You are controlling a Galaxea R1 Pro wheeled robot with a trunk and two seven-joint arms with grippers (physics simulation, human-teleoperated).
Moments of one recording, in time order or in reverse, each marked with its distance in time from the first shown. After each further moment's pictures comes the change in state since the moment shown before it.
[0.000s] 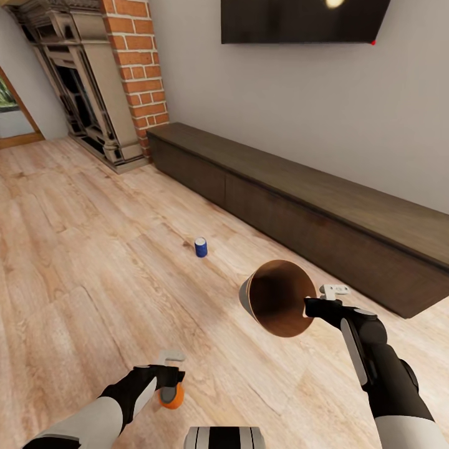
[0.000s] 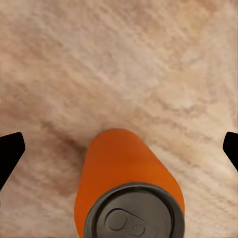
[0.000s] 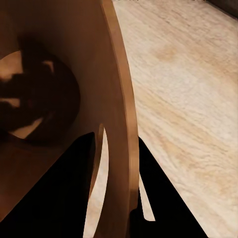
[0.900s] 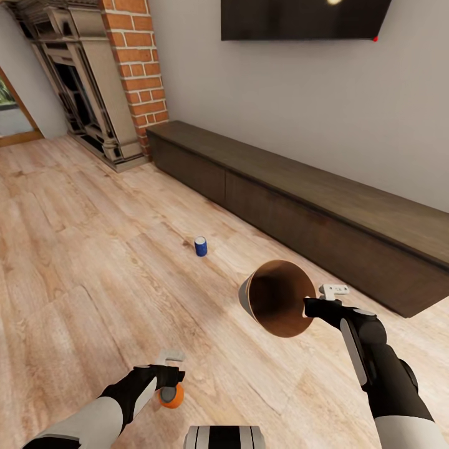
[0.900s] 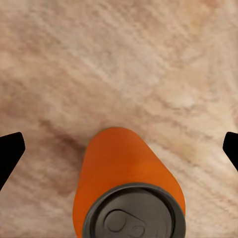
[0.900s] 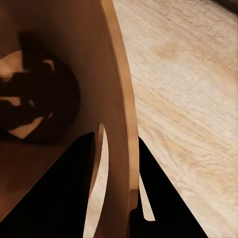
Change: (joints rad) left arm 0.000 -0.001 0.000 0.000 0.001 0.000 0.000; right arm 0.000 0.002 0.002 0.000 -0.001 0.000 0.000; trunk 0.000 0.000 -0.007
